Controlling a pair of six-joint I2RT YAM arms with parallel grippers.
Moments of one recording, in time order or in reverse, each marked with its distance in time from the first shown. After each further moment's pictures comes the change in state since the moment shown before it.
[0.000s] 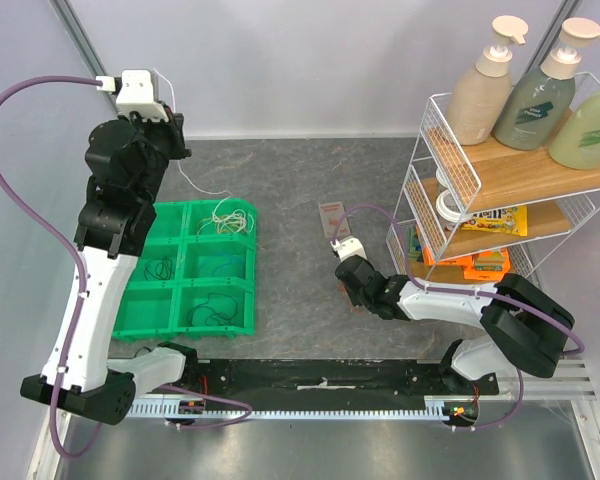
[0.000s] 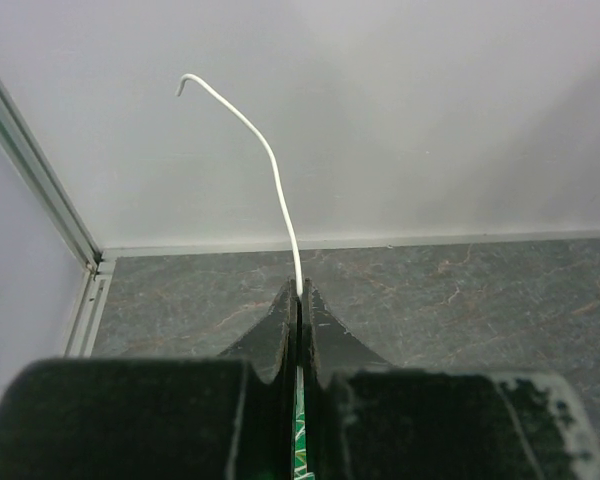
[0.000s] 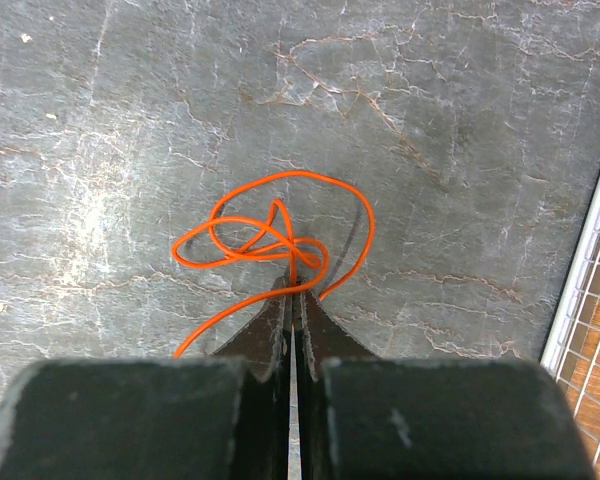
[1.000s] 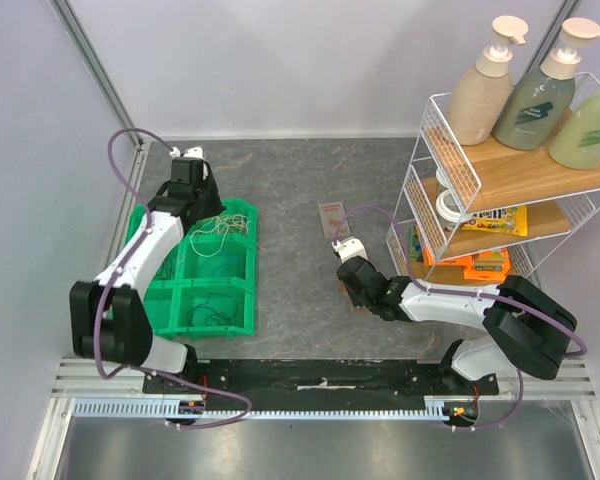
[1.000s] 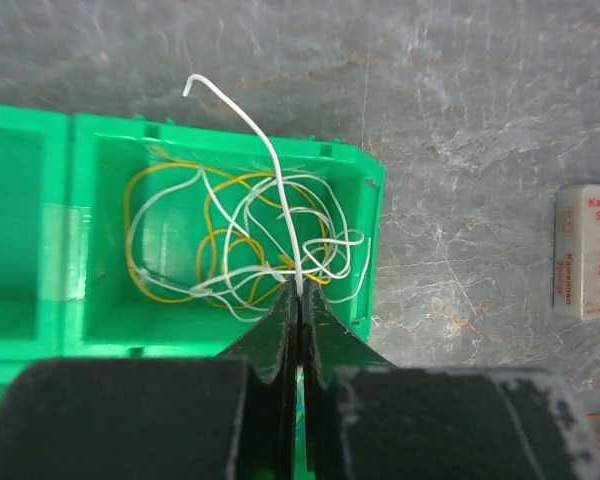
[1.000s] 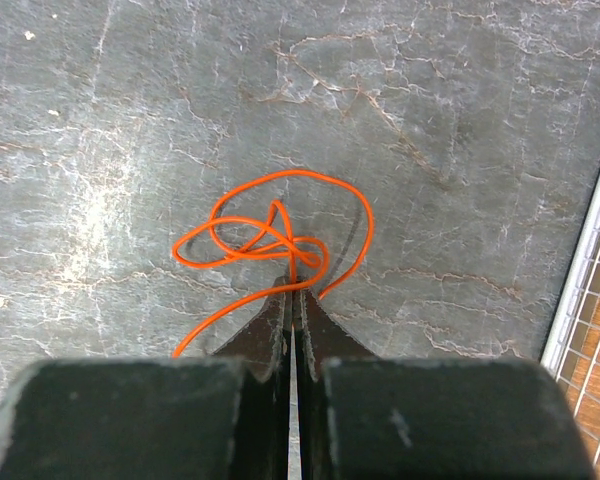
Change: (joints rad) left arm 0.121 0.248 -0.460 -0.016 0.113 -0.296; right arm 0.000 -0.011 -0.013 0.013 -0.004 -0.004
